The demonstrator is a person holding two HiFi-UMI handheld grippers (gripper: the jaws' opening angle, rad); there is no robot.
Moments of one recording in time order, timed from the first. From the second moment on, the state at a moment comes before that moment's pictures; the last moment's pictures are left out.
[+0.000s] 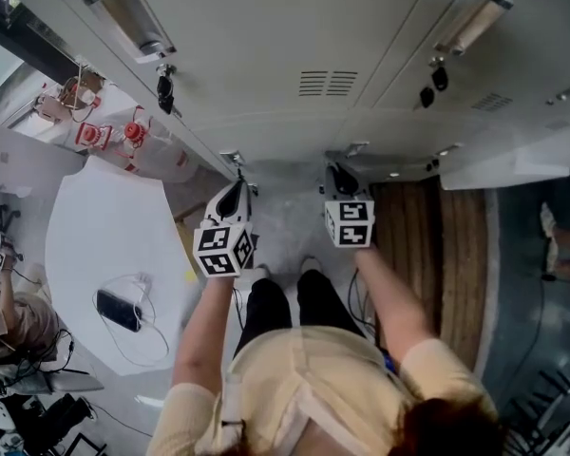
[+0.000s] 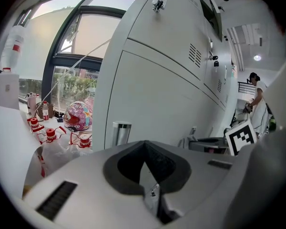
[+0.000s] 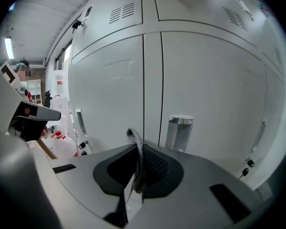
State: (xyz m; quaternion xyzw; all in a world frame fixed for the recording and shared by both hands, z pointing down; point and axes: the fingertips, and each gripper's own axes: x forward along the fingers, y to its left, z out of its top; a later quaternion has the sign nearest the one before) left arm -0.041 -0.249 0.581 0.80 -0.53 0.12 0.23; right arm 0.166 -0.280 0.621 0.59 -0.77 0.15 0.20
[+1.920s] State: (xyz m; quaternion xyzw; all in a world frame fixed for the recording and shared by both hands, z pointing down) left arm -0.091 -0.180 0.448 0.82 -0.53 0.08 0.18; right arm 0.135 -0.170 0.442 0.58 -0.79 0.16 0.12
